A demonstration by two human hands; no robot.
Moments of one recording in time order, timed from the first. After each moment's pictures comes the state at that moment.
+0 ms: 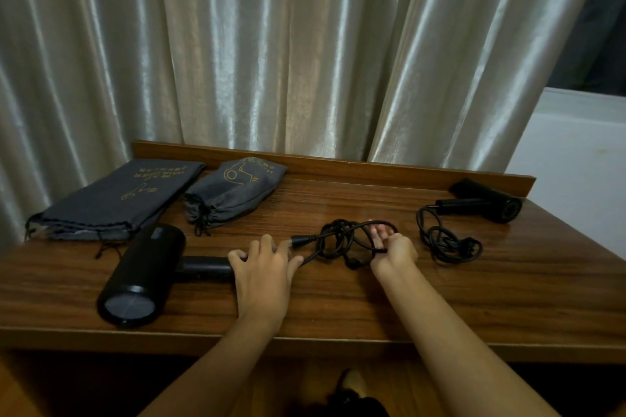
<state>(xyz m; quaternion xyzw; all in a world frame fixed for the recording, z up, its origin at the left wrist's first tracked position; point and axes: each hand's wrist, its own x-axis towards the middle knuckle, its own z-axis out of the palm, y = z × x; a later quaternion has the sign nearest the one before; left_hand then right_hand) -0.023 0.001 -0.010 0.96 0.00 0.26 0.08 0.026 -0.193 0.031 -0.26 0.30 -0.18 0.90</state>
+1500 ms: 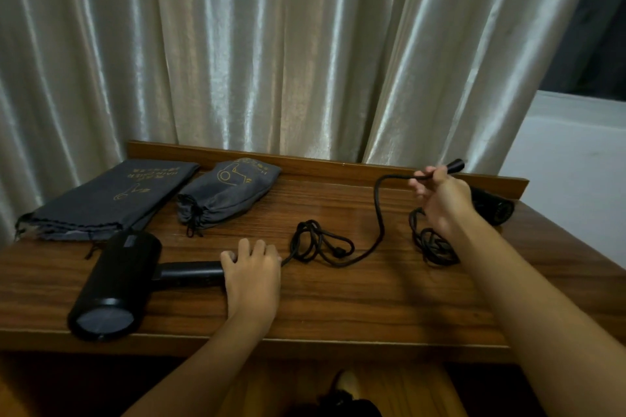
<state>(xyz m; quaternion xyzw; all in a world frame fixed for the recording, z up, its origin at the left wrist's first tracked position) -0.024 -0.001 -0.009 0.97 0.00 0.25 0.02 0.021 -0.271 0.123 -0.53 0.11 -0.22 0.81</state>
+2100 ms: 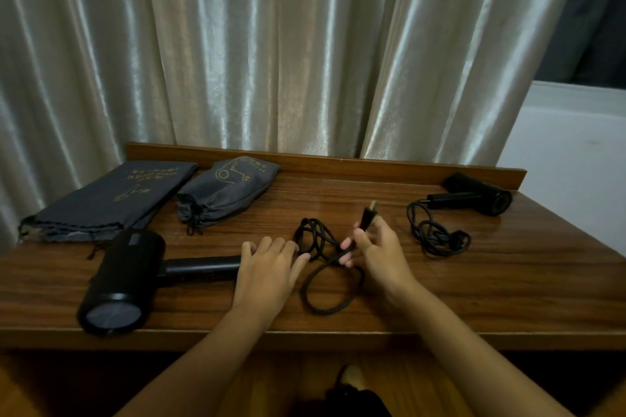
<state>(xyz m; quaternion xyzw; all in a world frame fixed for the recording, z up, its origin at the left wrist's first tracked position) -0.019 -0.004 -0.011 0.93 -0.14 0.32 0.06 -0.033 -0.200 0.034 -0.74 0.00 -0.09 0.66</state>
